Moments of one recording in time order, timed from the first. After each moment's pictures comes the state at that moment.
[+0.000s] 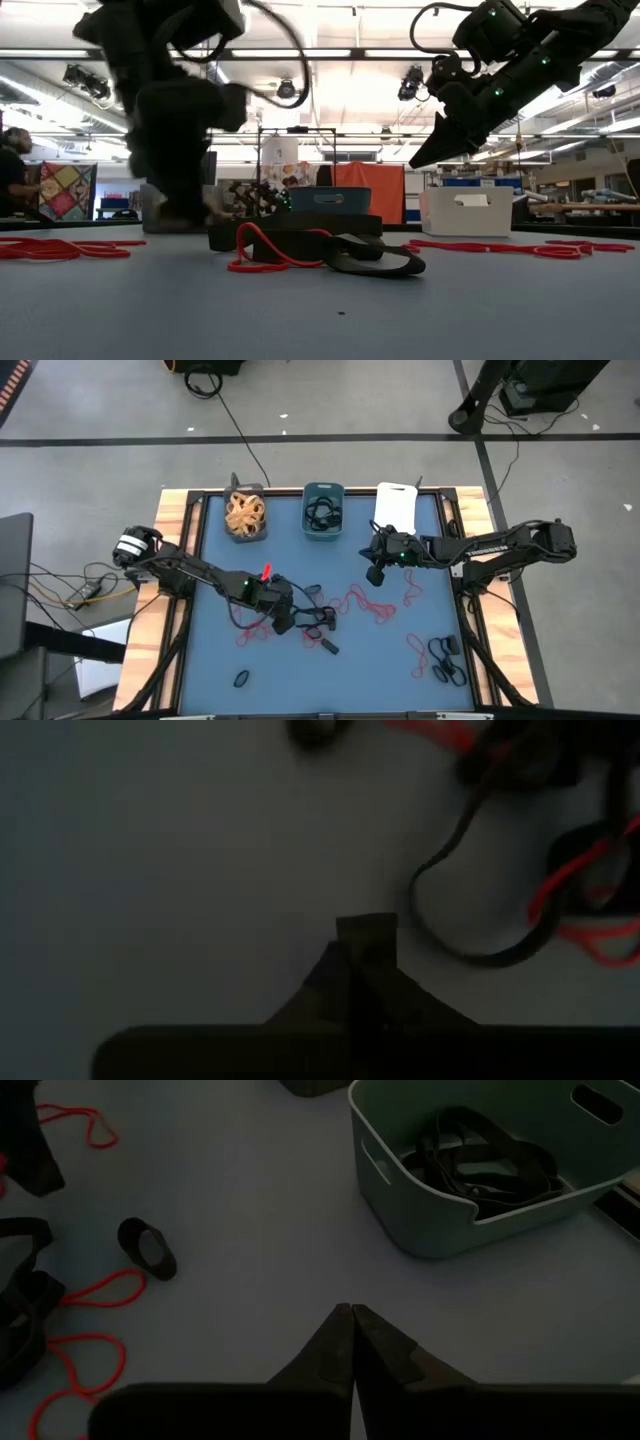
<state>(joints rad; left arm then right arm) -0.25 1.60 0.88 -0.45 -0.19 -0.81 -0.14 1.24 0.52 0.10 0.22 0.18</state>
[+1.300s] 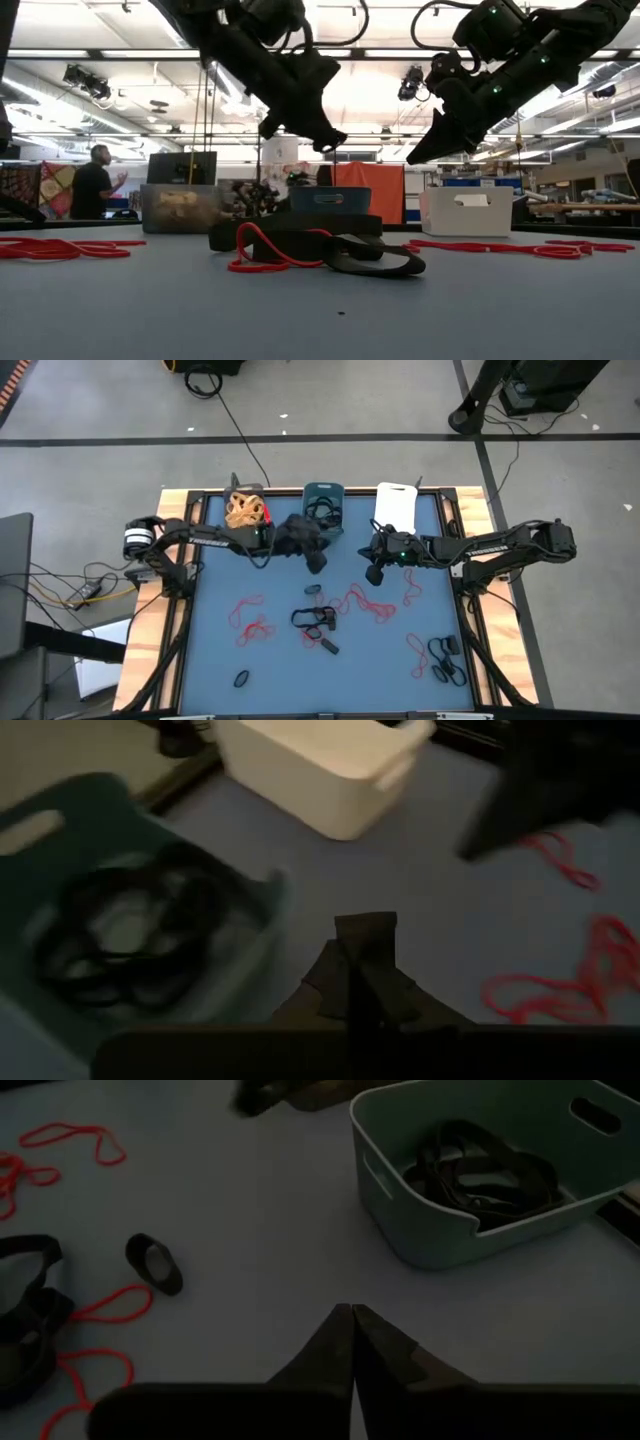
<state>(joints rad) 0.17 1.63 1.05 -0.01 -0.24 -0.27 -0.14 1.24 0.52 0.13 0.21 0.19</state>
